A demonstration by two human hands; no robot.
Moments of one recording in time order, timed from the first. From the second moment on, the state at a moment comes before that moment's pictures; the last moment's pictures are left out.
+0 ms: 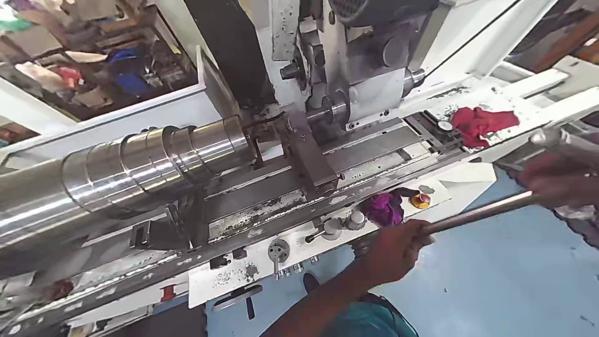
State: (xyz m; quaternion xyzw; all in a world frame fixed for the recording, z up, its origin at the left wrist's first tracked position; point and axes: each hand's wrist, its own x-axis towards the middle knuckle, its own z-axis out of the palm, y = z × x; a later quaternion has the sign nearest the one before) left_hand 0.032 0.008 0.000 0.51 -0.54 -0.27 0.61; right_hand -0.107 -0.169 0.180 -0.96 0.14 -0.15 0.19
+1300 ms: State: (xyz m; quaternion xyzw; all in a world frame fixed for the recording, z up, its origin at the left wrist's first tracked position) left_hand -0.054 0.204 -0.140 0.87 0.00 -0.07 0.49; right_hand 0.132 -0.211 0.189 -0.95 -0.31 -0.04 0.02
